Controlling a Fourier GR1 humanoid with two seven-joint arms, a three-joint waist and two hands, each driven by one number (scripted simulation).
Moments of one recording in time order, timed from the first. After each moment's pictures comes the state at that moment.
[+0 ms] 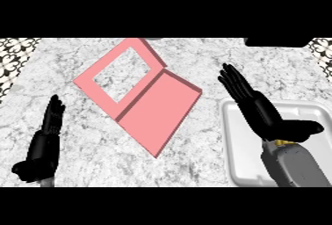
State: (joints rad) left arm 0.06 0.33 -0.15 -1.59 0.09 0.38 -0.18; right arm -0.29 -0.29 0.25 -1.51 -0.32 0.12 -0.15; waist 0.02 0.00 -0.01
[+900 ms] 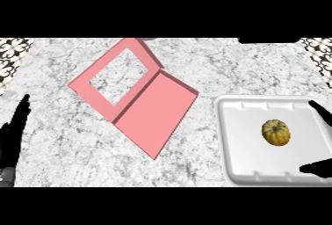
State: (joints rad) left arm 0.00 0.54 -0.04 -1.39 0.01 0.29 0.04; right arm 0.03 -0.82 0.14 -1.42 0.09 -0.01 -0.03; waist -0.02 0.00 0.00
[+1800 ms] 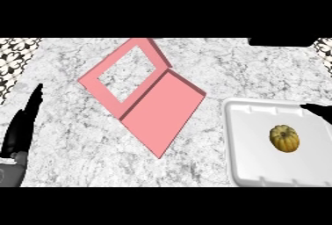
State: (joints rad) left arm -0.12 0.50 -0.05 -1.32 -0.05 0.26 0.07; right arm -0.27 -0.99 0.37 -1.40 0.33 0.54 0.37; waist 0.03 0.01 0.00
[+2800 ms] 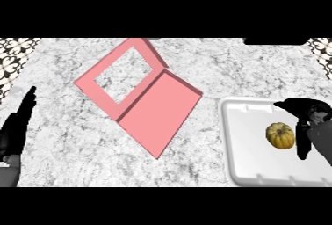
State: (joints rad) left arm -0.09 0.46 0.05 -1.32 -0.10 0.18 0.06; right arm -0.48 -0.67 0.36 -1.10 0.62 0.77 0.43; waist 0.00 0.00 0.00
